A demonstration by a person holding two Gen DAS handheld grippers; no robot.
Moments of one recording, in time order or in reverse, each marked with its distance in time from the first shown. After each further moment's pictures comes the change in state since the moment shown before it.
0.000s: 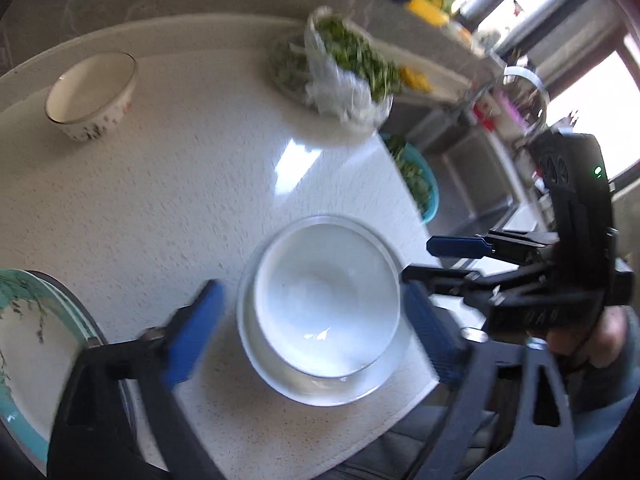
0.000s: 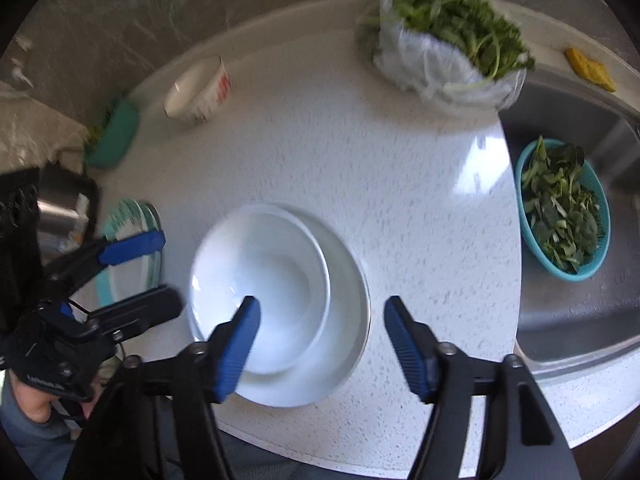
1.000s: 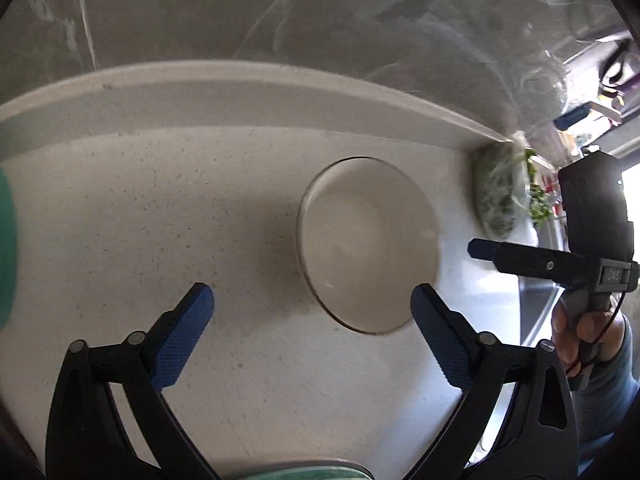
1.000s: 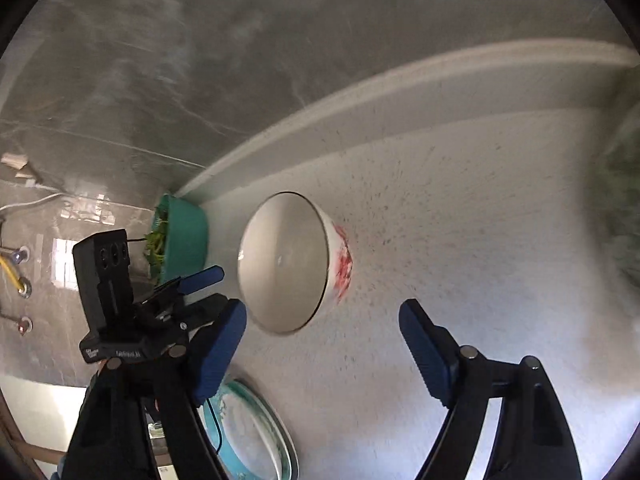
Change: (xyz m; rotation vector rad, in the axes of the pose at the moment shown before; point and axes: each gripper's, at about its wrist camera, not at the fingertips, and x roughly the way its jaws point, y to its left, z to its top) left arm -0.018 0.303 0.172 -0.186 0.038 0.100; right arm 0.142 0.072 0.229 0.084 0.057 0.352
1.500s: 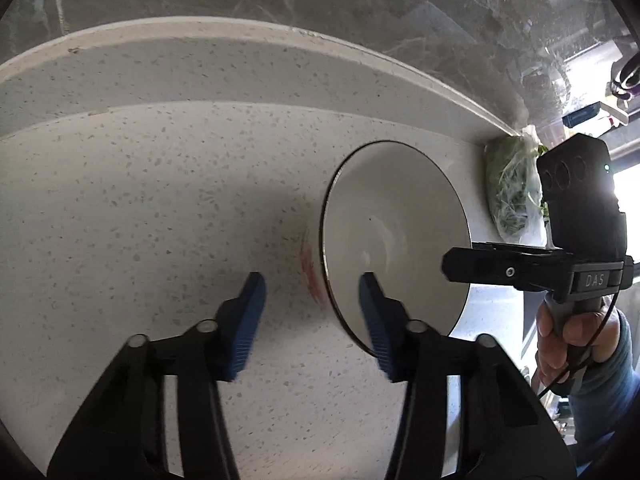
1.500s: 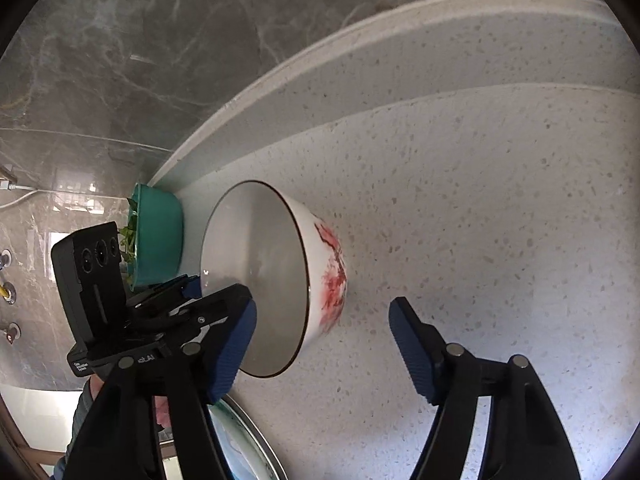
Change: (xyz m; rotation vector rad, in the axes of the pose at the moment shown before) left arm 0.034 0.020 -0.005 0.008 0.032 -0.043; right arm 0.043 -0.006 0.013 0.006 0.083 -0.020
